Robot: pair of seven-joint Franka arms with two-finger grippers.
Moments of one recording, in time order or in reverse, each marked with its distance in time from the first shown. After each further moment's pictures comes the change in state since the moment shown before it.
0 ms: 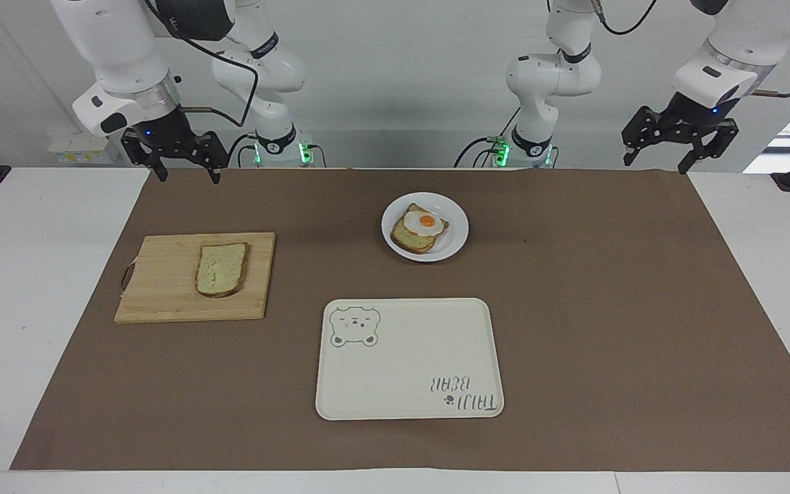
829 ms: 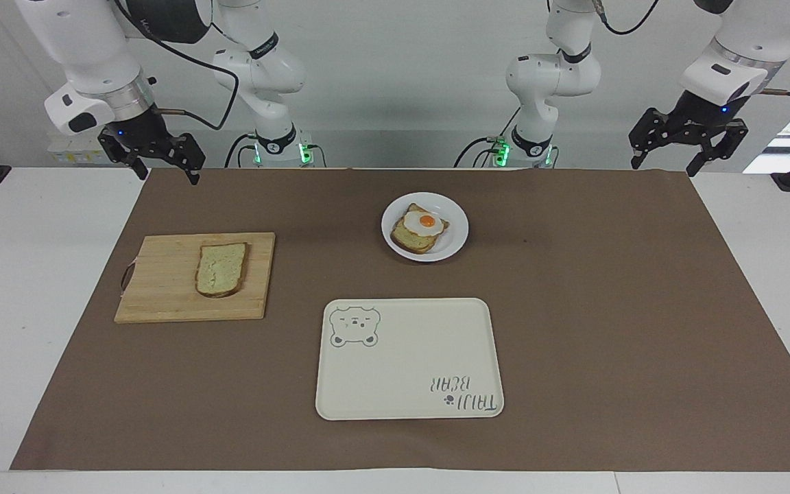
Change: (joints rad) left arm 0.000 0.000 0.001 0.000 0.004 0.013 -0.001; right arm -0.068 -0.015 -0.005 -0.148 0.000 0.180 -0.028
